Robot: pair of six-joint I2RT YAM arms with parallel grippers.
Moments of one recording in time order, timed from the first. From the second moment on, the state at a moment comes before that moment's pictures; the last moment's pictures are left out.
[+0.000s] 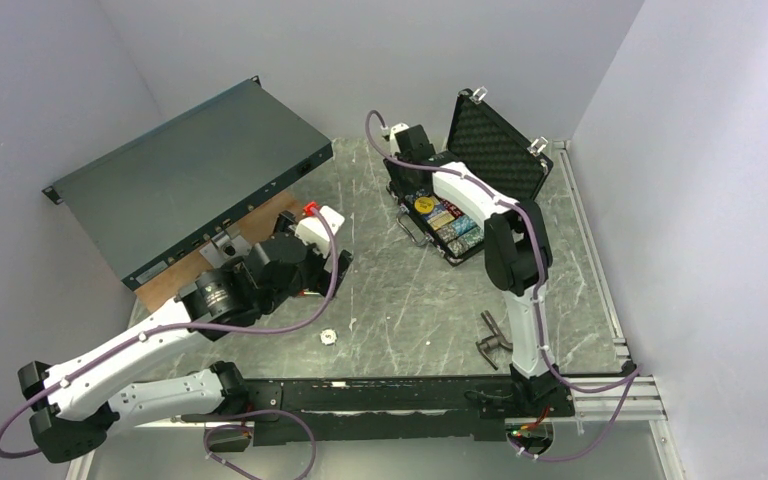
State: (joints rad) left arm -0.98 0.92 1.02 -0.58 -0.44 -0.07; right arm 0.48 2.19 1.85 -0.48 0.11 -0.08
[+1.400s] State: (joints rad) left arm -1.03 1.33 0.67 -0.59 -0.24 -0.65; right arm 0.48 1.14 0.79 -0.26 -0.19 0.38
